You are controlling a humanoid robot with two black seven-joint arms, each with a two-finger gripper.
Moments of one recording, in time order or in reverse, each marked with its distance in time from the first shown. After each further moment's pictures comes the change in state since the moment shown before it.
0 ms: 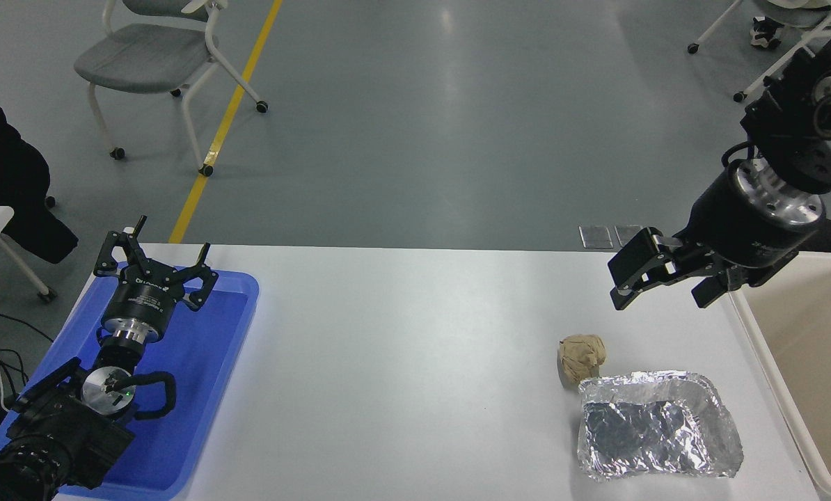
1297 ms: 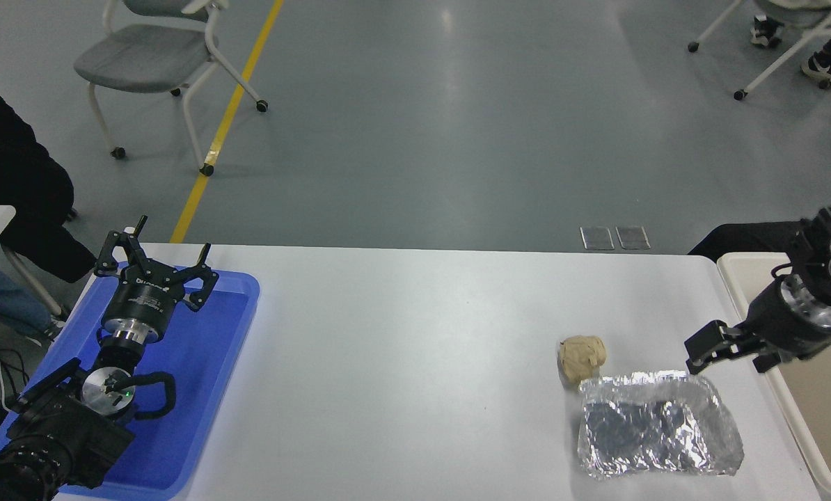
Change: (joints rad) left arm 0.000 0.000 0.000 0.000 0.000 0.000 0.000; right arm -1.019 -0.315 0.563 -0.556 -0.638 -0.088 0.004
